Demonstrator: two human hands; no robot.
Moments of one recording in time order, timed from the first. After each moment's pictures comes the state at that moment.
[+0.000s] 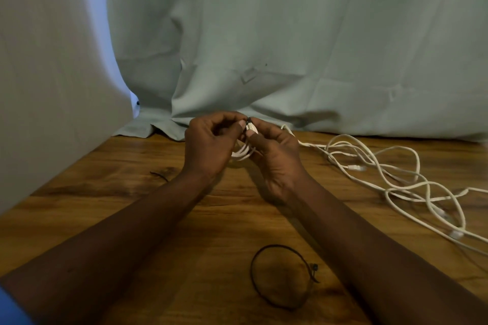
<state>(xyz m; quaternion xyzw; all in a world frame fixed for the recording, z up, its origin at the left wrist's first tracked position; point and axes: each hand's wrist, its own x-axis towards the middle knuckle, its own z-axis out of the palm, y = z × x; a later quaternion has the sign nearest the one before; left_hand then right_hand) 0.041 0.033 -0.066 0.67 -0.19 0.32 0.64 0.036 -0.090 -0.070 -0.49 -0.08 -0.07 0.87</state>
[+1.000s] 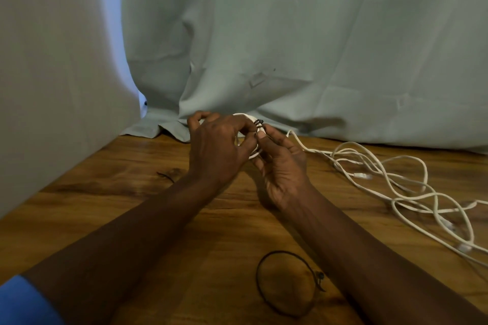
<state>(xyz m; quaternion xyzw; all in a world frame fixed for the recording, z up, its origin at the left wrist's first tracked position) 0.042 0.039 -0.065 0.79 -0.19 0.51 0.28 0.023 -0.084 -0.066 -0.41 -0.03 -0.06 0.91</state>
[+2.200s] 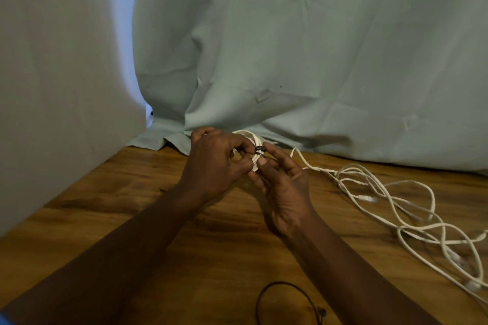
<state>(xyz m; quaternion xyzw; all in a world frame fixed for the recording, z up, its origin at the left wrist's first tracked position) 0.048 0.060 -0.047 0.83 -0.23 0.41 0.31 0.031 -0.089 -0.073 -0.44 -0.09 -0.06 0.89</state>
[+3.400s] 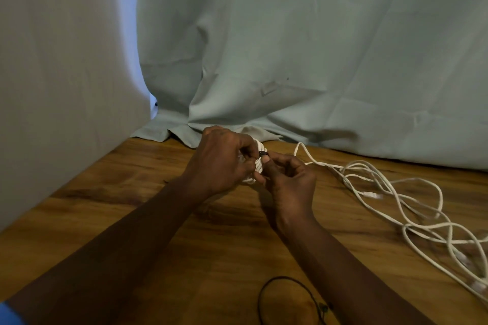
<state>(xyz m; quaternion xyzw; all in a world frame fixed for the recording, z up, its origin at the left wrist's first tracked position) 0.049 0.062 -0.047 0.85 -0.27 0.36 0.27 0.027 -0.084 -0.083 -0.54 -0.03 -0.18 0.82</state>
